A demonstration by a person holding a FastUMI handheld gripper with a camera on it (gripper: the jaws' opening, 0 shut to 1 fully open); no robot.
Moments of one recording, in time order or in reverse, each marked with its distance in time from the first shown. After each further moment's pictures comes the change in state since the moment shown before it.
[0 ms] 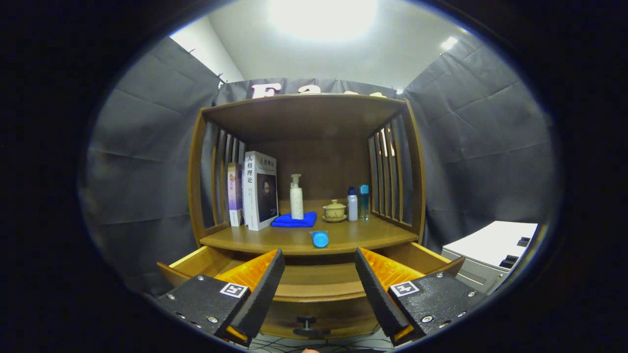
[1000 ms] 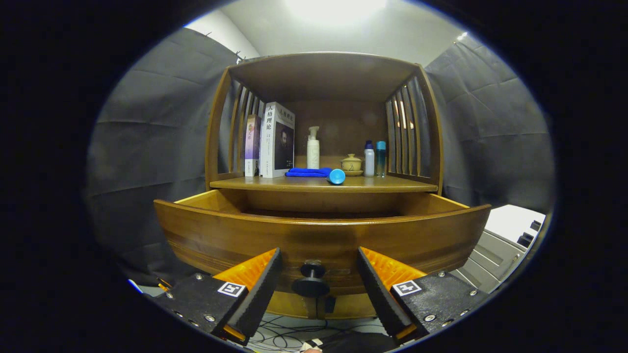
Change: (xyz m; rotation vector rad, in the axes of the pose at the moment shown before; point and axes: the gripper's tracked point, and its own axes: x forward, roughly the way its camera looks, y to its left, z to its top) arm -0.009 0.013 -0.110 -0.036 0.156 0.104
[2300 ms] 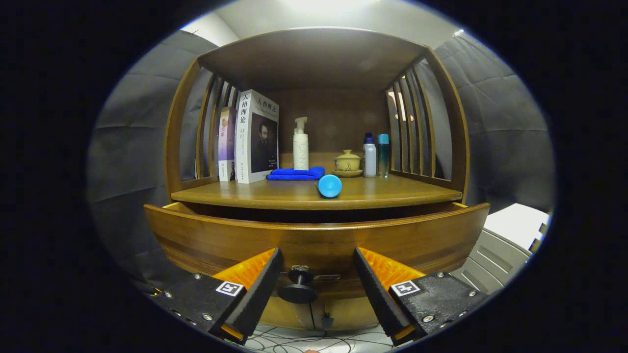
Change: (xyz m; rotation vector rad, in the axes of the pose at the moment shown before) arm 0.105 -0.021 0.011 0.025 0.026 -0.055
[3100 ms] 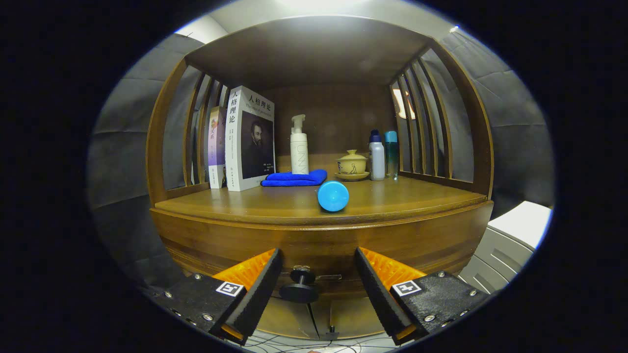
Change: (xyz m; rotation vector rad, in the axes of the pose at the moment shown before) arm 0.044 0.002 0.004 0.038 0.008 0.017
